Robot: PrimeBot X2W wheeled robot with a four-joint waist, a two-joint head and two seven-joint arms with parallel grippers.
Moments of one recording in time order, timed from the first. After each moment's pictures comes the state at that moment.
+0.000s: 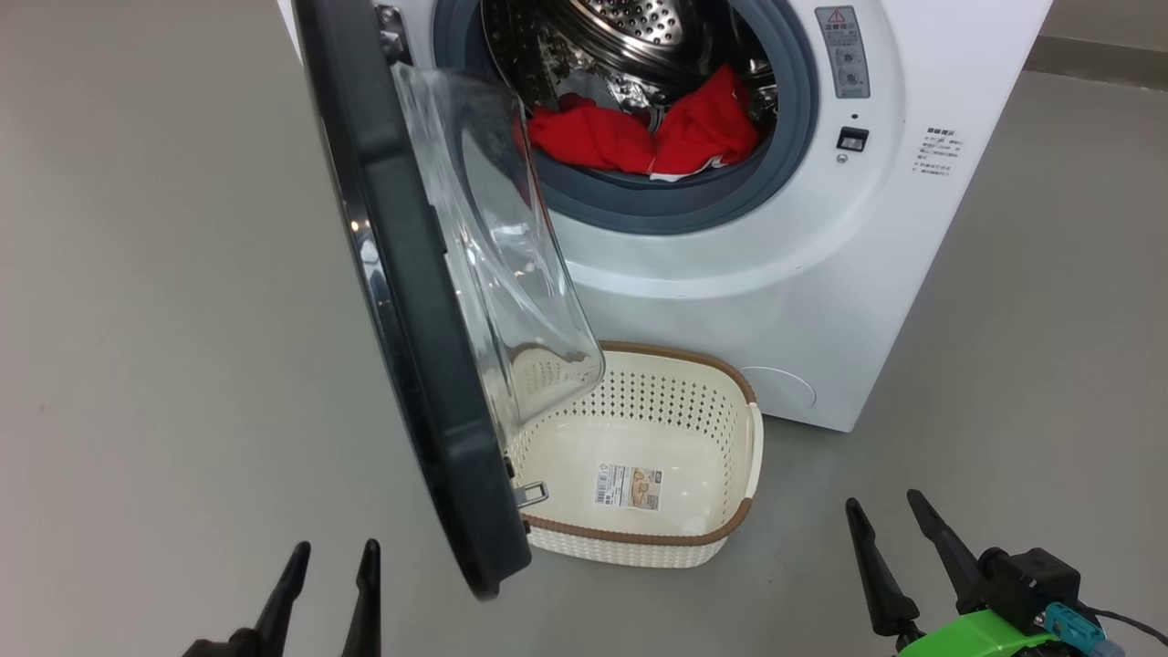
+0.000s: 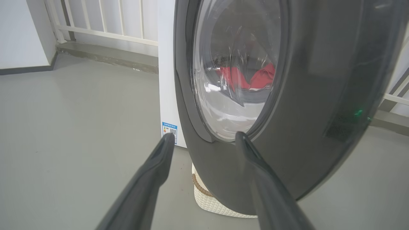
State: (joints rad) left arm 0.04 0.04 -0.03 0.21 -0.27 -0.09 -0.25; right arm 0.02 -0.05 0.06 0.32 0.34 0.12 -0.25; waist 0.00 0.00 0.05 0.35
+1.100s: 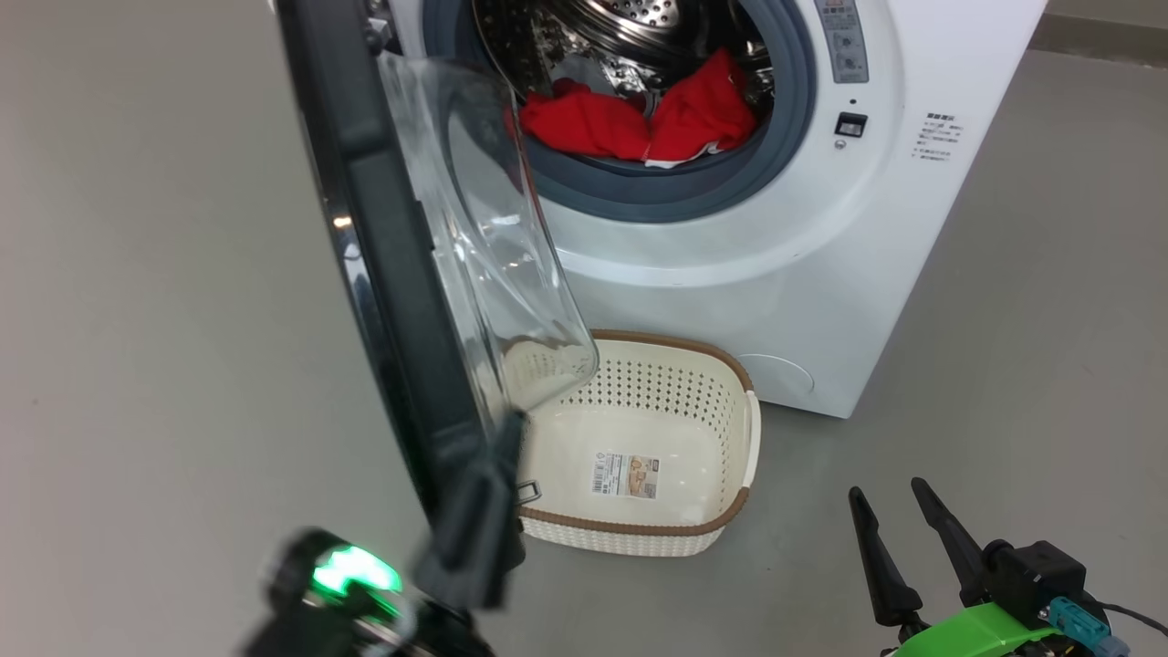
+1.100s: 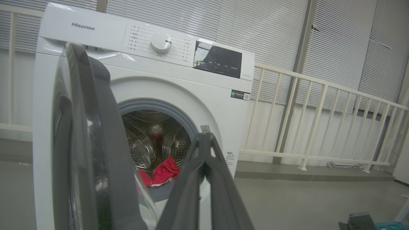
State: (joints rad) left arm -0.08 0.04 -0.30 -0.25 -0.32 -0.09 -0.26; right arm 0.02 -0.05 0.04 0.30 0.31 0.12 -0.25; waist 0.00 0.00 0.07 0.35
